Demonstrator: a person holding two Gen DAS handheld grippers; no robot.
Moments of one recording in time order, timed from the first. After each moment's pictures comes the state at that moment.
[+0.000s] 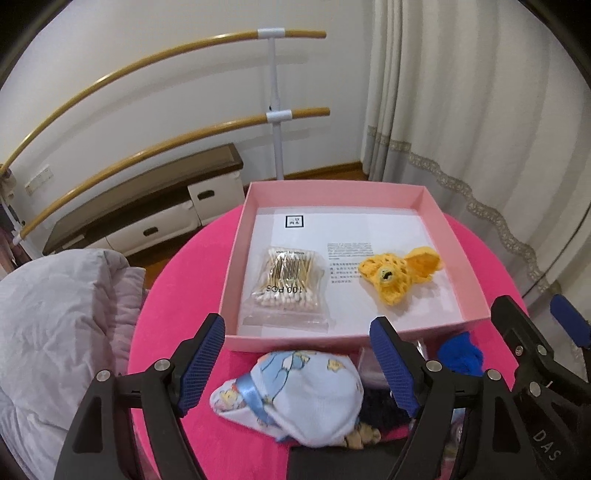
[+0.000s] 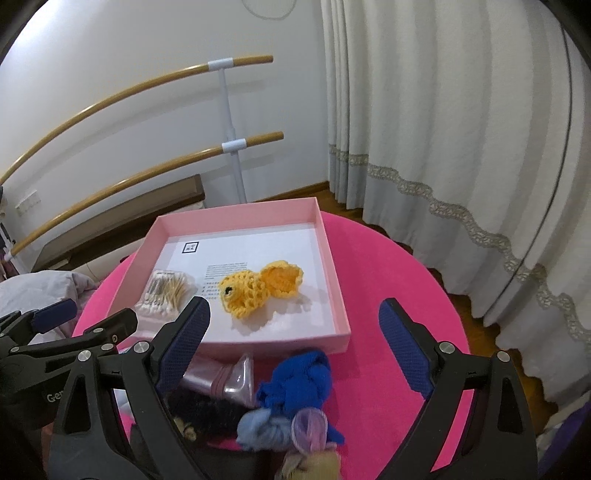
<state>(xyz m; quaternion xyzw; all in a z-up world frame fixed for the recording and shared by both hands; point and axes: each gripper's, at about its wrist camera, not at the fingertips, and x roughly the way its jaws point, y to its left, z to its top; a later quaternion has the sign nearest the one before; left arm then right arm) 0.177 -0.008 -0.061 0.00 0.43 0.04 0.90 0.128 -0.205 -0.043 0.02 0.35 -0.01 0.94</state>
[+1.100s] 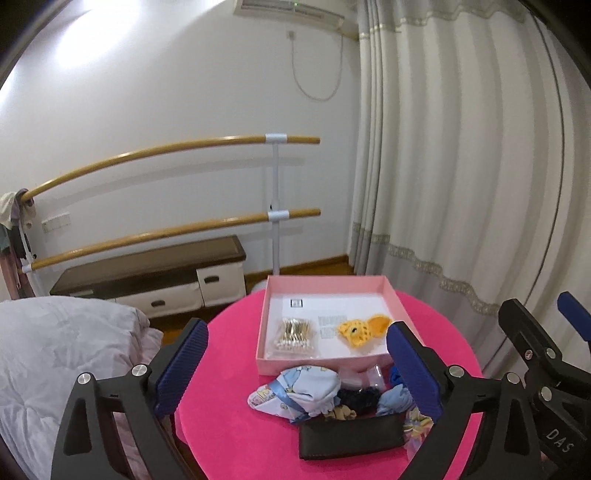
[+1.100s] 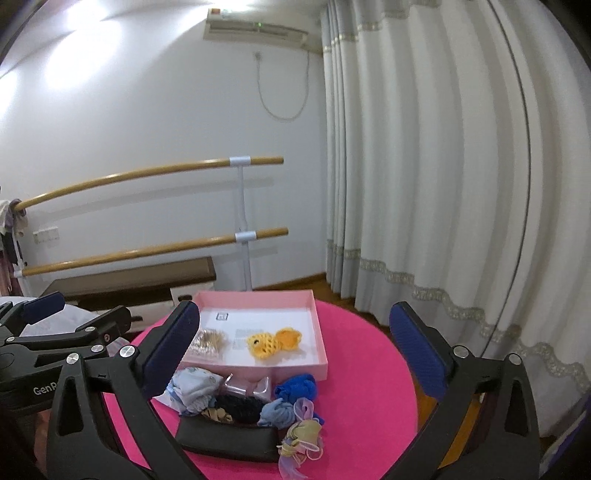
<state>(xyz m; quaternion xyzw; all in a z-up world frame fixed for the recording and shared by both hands) -0.029 0.010 0.035 -0.01 0.24 0.03 0.97 -0.023 -0.189 0.060 -0.01 0.16 0.00 0.99</state>
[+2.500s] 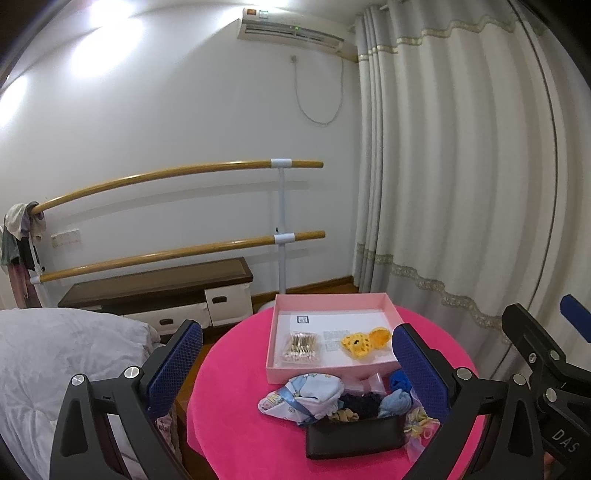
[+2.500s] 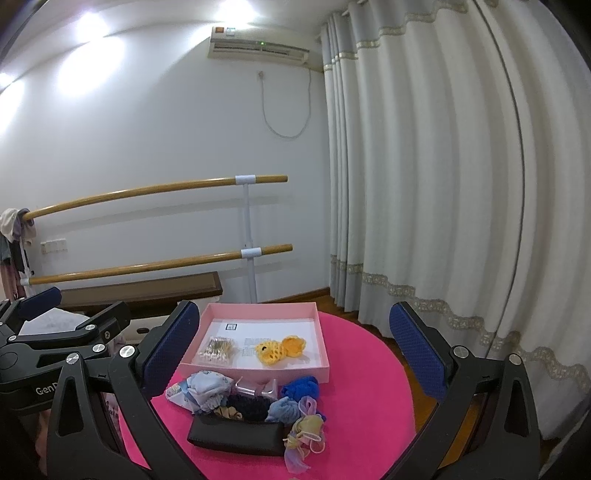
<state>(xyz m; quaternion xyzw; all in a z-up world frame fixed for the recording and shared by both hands) -0.056 0.007 0.024 -0.01 0.20 0.04 0.98 -0.054 -0.194 0.069 0.00 0.14 0.01 0.99</state>
